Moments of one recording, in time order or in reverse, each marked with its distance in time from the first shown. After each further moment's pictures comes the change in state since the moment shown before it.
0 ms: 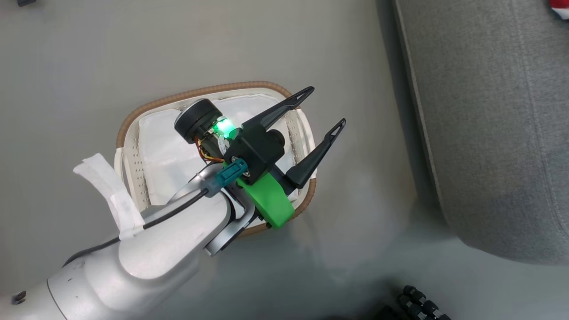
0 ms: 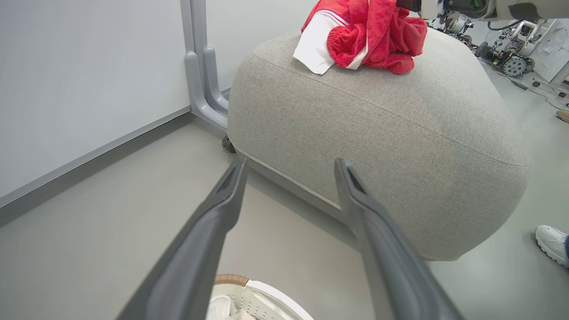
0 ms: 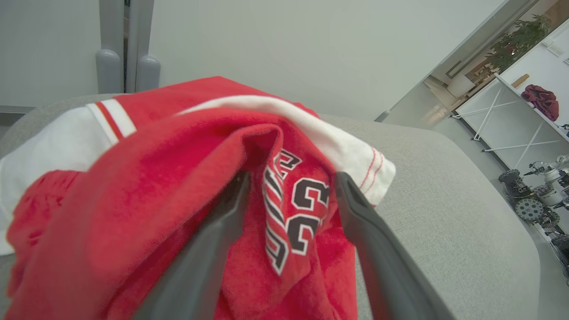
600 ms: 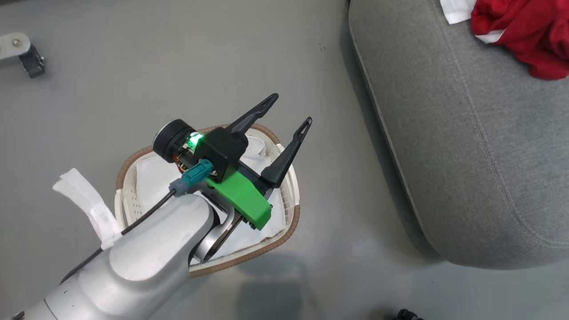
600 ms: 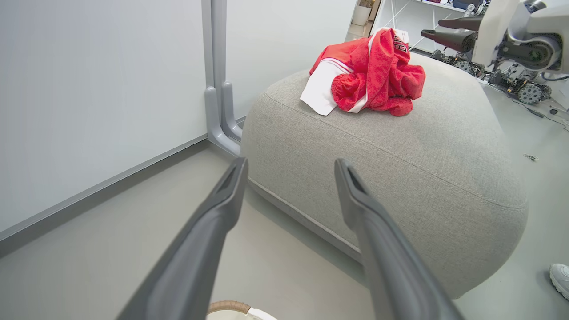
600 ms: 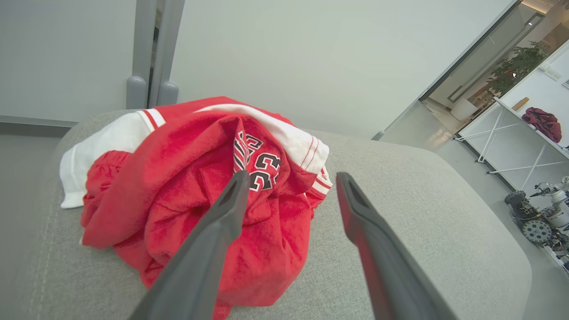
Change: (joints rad) left arm 0.090 0.003 0.063 0.083 -0.086 0.014 -0.081; right arm 0.201 0.059 0.122 -0.147 0.077 0.000 -0.022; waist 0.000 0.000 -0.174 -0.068
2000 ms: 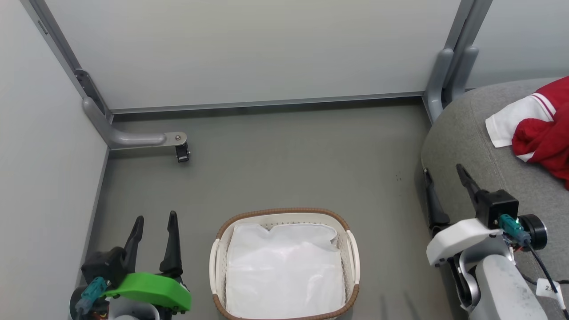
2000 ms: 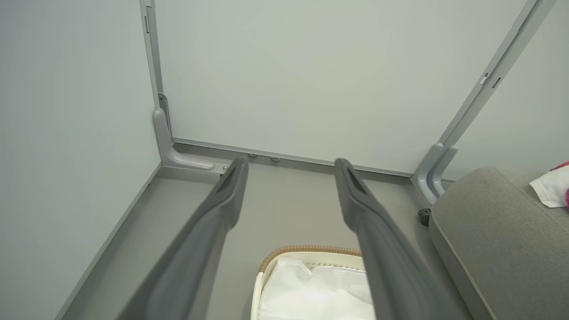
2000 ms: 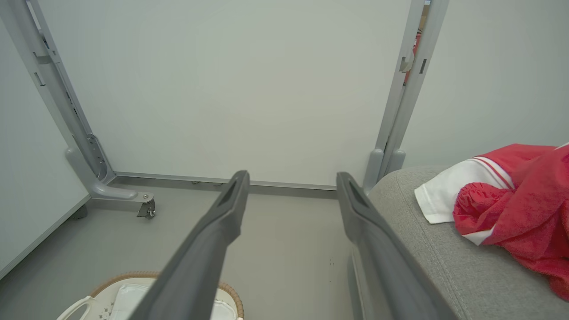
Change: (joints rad) left arm 0.712 -0.181 0.785 0.100 0.186 -0.028 -0.027; right arm 0.659 0.431 0.124 -0.490 0.086 0.000 0.000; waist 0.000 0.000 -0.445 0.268
